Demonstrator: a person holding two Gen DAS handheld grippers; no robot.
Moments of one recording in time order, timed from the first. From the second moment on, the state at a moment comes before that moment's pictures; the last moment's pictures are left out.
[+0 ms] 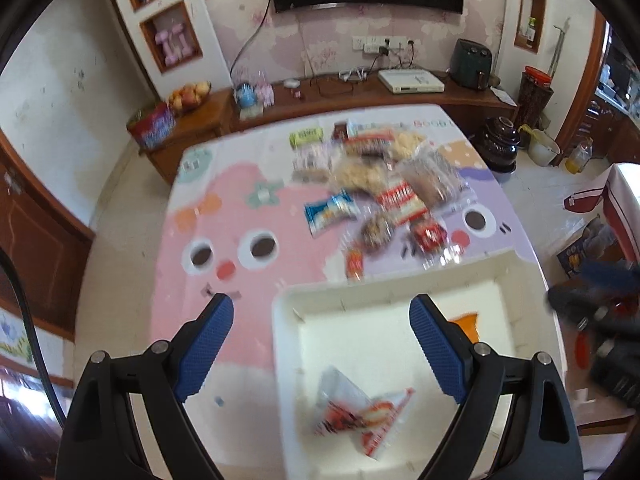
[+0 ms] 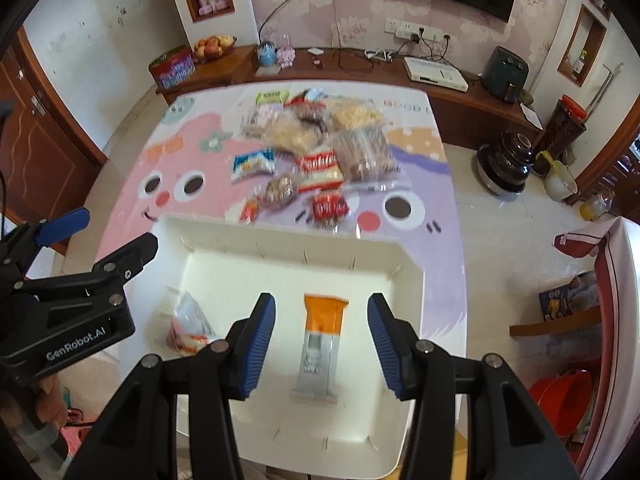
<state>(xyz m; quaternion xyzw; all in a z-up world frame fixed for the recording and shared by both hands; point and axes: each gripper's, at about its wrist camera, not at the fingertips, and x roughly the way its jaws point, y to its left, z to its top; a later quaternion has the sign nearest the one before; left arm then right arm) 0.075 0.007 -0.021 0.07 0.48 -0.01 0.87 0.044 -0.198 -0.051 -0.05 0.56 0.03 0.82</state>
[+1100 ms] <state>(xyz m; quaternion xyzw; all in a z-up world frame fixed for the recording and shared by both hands) 0.301 -0.006 -0.164 0.24 0.57 -0.17 0.77 0.234 -0.216 -0.168 -0.03 0.68 0.05 0.73</state>
